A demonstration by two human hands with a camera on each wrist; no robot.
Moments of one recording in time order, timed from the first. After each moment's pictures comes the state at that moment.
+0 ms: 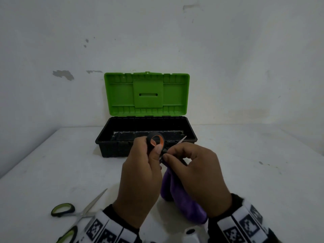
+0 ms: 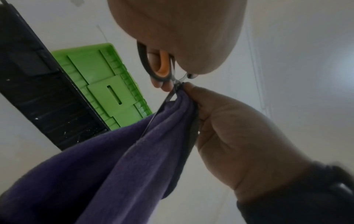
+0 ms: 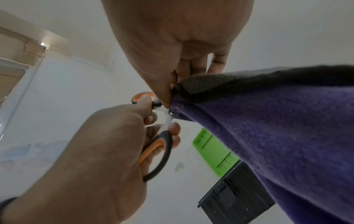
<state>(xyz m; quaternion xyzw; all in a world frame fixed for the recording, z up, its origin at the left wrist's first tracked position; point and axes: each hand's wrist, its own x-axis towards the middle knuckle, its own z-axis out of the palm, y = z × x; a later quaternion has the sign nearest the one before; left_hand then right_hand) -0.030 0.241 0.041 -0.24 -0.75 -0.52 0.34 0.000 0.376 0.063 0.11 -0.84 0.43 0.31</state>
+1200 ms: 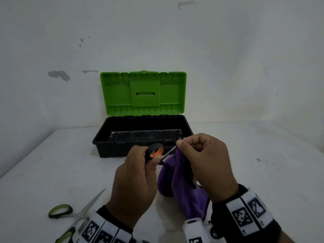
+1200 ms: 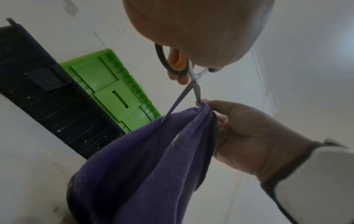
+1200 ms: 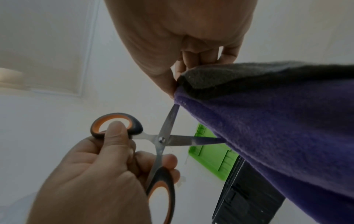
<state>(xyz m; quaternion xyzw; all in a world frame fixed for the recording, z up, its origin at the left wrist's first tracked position) -0.029 0.229 0.032 -0.32 -0.75 -0.42 0.40 -0.009 0.399 0.065 -0.02 -0.77 0.57 0.29</state>
